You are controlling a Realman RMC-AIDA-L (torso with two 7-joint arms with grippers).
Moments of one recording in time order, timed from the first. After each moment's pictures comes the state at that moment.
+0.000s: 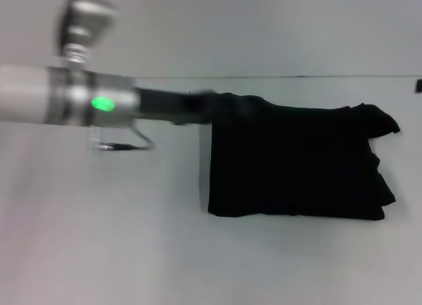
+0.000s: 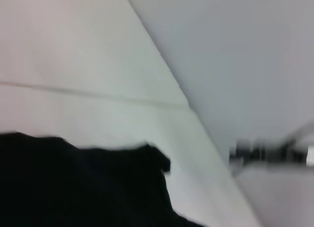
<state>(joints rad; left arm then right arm) -0.82 -2.07 0.87 0.66 2.00 1.33 -2.37 0.80 1.76 -0.65 -0.67 -2.51 -1.29 2.66</state>
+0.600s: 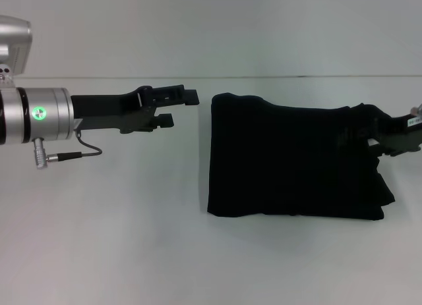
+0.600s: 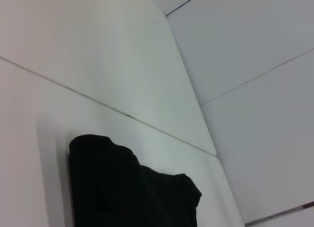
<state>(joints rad) -0.75 -2.06 0.56 0.67 2.15 1.43 -2.43 0.86 1.88 -0.74 -0.52 -2.51 -1.24 2.63</state>
